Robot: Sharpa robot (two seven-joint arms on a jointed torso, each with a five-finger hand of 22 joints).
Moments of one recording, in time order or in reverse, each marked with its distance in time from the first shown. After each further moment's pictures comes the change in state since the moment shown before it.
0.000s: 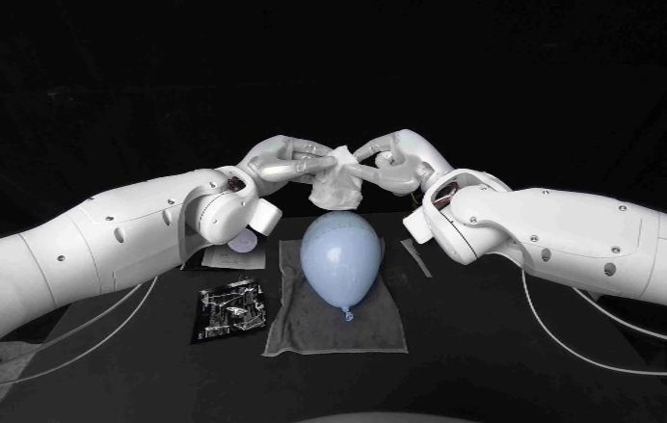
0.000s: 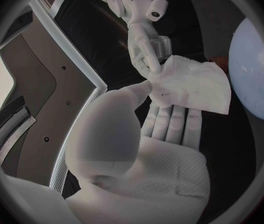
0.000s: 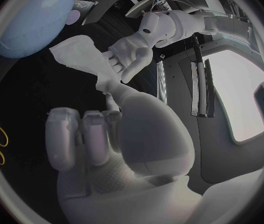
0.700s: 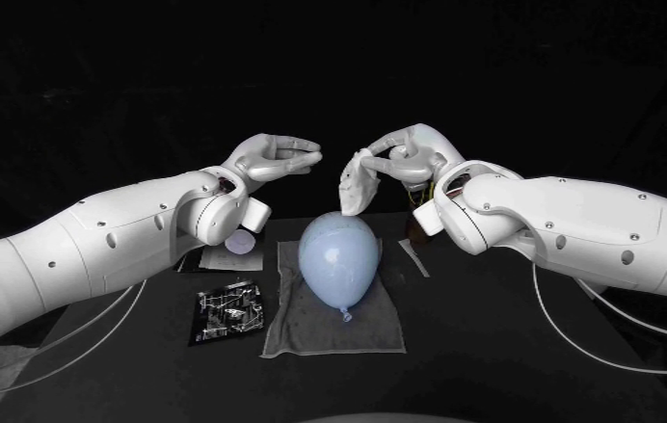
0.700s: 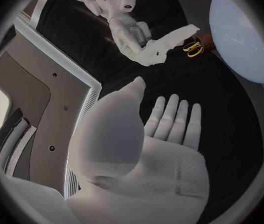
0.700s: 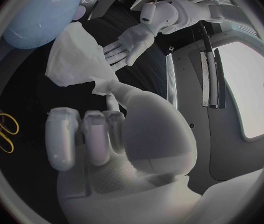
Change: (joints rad) left arm -0.002 -0.015 -0.003 -0.014 -0.060 -0.154 -0.014; left_hand 0.067 0.046 -0.308 0.128 0.000 -0.153 -0.027 -0.067 -0.042 -0.263 0.074 0.049 0.002 -0.364 0.088 -0.014 -0.120 -0.095 -0.373 0.002 -0.012 -0.013; right arm 0.027 -0.042 0.005 0.009 0.069 0.000 -0.086; right_hand -0.073 -0.031 0.101 -0.045 -0.001 -0.004 -0.003 0.012 0.009 0.009 -0.009 -0.002 0.003 0.002 -0.007 -0.001 -0.001 0.000 -0.001 0.000 -0.005 0.000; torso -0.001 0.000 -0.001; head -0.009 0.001
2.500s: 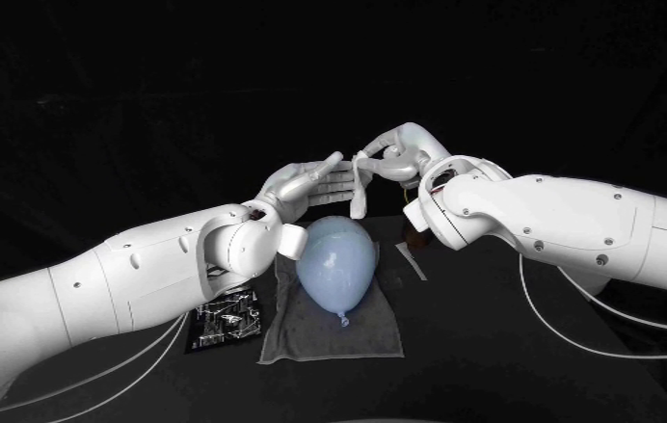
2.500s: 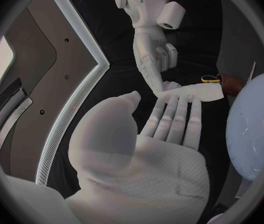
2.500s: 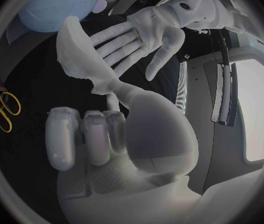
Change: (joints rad) left arm -0.072 0.062 0.001 0.124 0.344 -0.011 0.067; left_hand -0.216 0.092 0.117 0.067 0.000 0.020 0.005 -0.027 -0.084 -0.042 -0.004 -0.053 -0.008 0.124 -0.018 -0.014 -0.071 0.024 0.113 -0.001 0.004 0.005; right arm 0.027 0.049 0.001 -0.010 -0.208 -0.076 -0.257; right_hand -0.034 -0.024 0.026 -0.021 0.000 0.002 -0.001 0.023 0.000 -0.001 0.000 0.003 0.000 -0.002 0.002 0.001 0.001 0.000 -0.002 -0.002 -0.008 0.000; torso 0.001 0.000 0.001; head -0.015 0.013
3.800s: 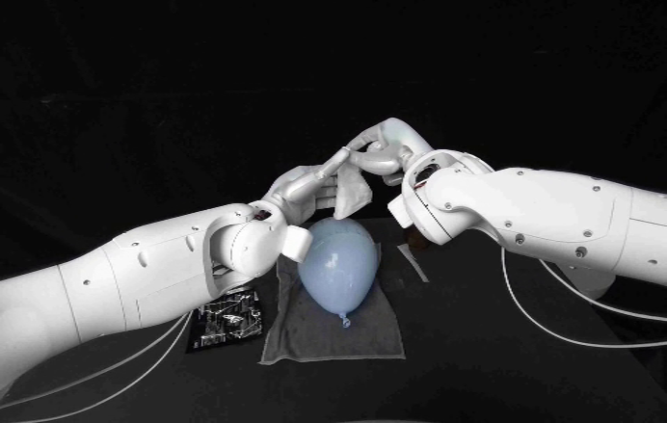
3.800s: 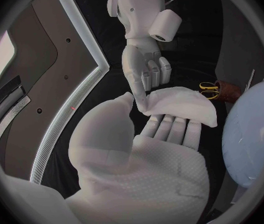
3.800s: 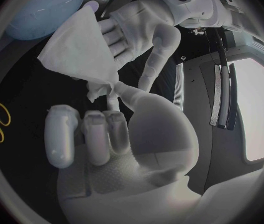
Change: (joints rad) left arm 0.000 0.015 0.000 -0.019 -0.006 0.064 -0.025; left_hand -0.100 0.034 -0.163 0.004 0.000 -0.020 -0.007 -0.020 -0.021 -0.093 0.010 -0.006 -0.004 -0.064 0.010 0.009 -0.040 -0.016 -0.044 -0.001 0.002 0.000; right arm 0.022 0.075 0.001 -0.032 0.014 0.019 -0.010; right_hand -0.105 -0.013 -0.016 0.027 0.009 -0.048 0.023 -0.039 0.057 -0.002 0.009 0.000 0.000 0.004 0.003 -0.001 0.000 0.000 -0.013 0.009 -0.042 0.000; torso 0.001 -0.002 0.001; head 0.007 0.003
